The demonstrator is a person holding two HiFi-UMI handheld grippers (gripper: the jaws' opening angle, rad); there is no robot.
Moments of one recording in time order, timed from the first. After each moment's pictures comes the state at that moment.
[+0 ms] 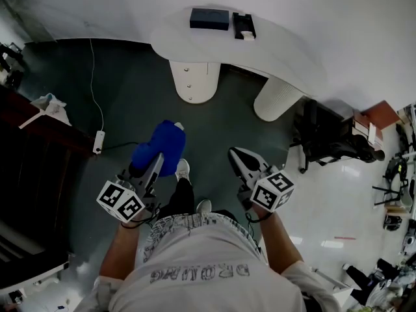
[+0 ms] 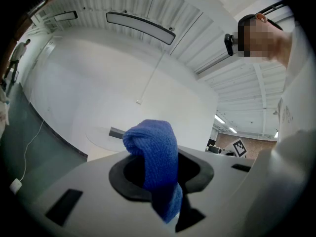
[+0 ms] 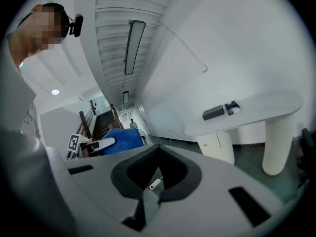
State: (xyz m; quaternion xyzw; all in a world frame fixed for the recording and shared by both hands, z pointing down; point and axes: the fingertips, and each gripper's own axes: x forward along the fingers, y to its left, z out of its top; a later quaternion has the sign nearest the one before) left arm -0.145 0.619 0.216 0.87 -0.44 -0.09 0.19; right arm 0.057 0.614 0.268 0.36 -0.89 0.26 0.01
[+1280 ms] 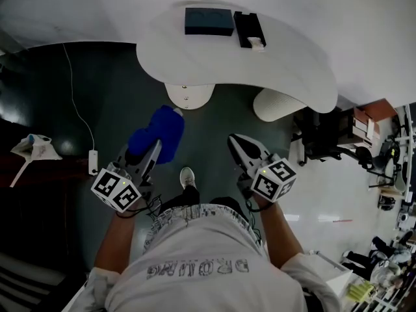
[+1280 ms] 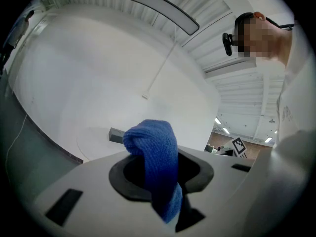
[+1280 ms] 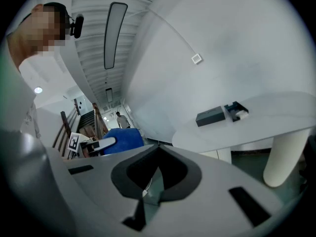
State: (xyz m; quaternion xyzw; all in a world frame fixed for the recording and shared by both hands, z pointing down) left arm -0.218 0.334 0.235 0.90 -0.38 -0.07 0.22; right arm -0.019 0.356 0.277 0.42 -0.86 0.28 0.03
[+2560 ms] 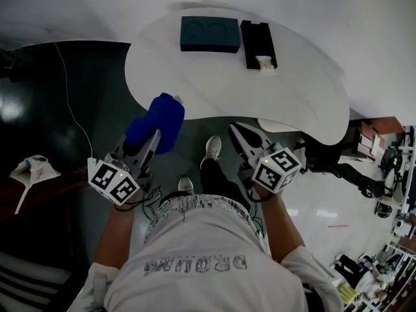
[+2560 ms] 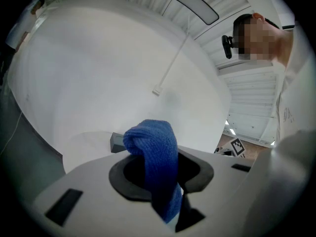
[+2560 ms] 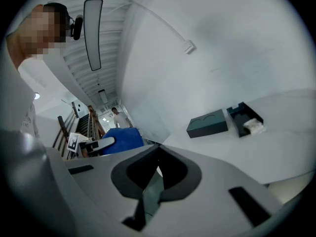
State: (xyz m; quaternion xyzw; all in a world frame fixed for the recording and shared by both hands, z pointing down) left arm -0.179 0.121 0.256 0.89 -0.39 -0.06 0.24; right arm 0.017 0.138 0.303 0.41 -0.86 0.31 0.03
